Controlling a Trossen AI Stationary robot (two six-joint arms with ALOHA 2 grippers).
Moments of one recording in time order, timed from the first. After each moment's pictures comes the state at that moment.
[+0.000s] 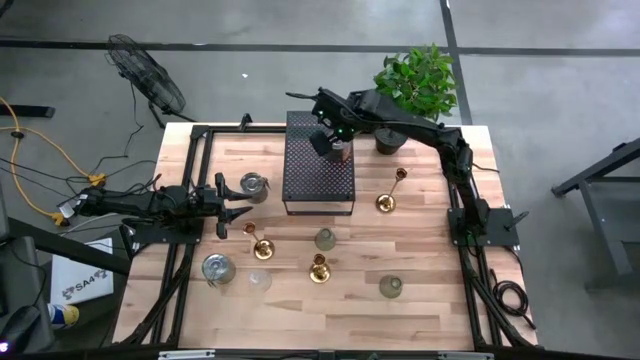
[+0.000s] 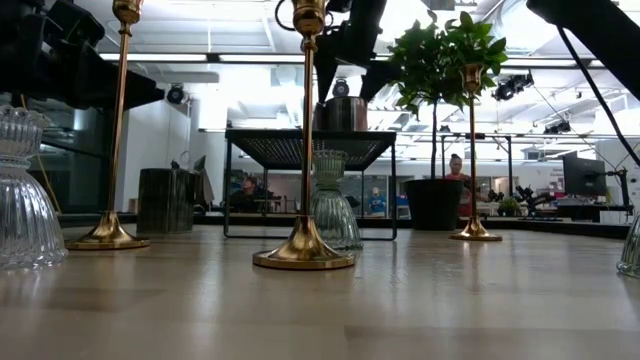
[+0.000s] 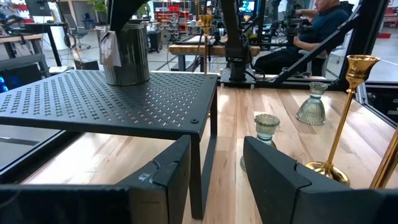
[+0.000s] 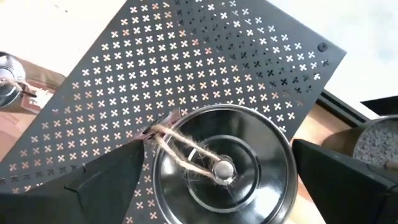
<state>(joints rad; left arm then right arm) -0.14 0.01 0.07 -0.08 -0.30 -0.01 -0.36 2.10 2.30 -1.33 0.22 0.57</state>
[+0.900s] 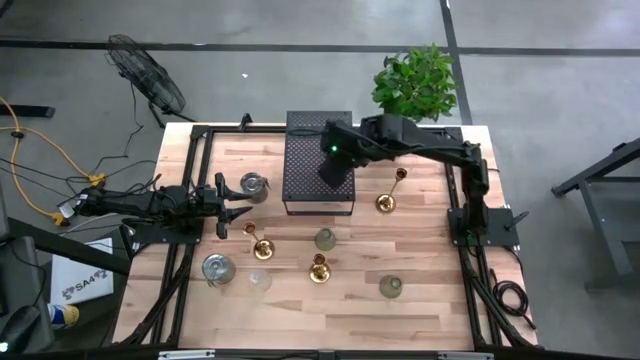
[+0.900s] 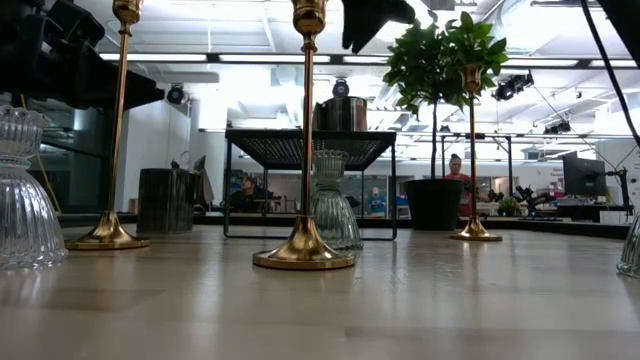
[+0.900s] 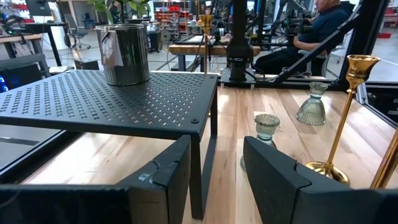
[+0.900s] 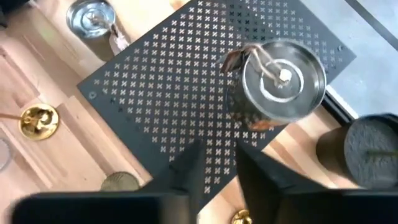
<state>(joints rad) -0.14 0.01 0.07 -0.08 -0.30 -0.01 -0.11 1.96 2.30 -1.46 0.32 0.56</state>
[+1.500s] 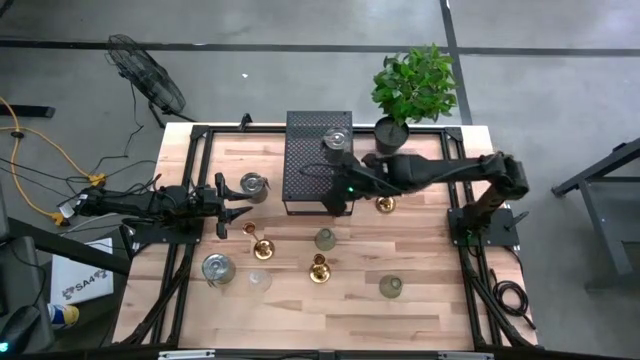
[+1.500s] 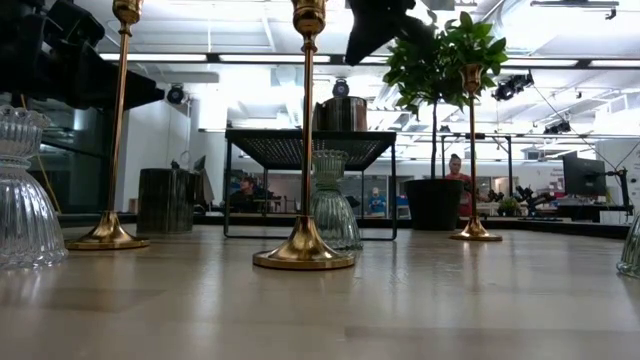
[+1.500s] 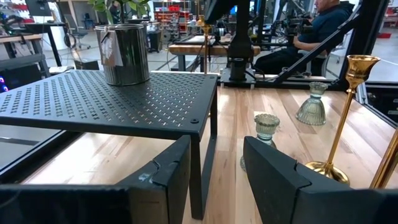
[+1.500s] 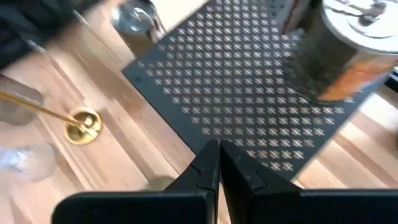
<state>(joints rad) -0.14 0.01 0.07 -0.08 -0.30 -0.01 0.04 1.68 1.62 -0.87 0.38 0.71</state>
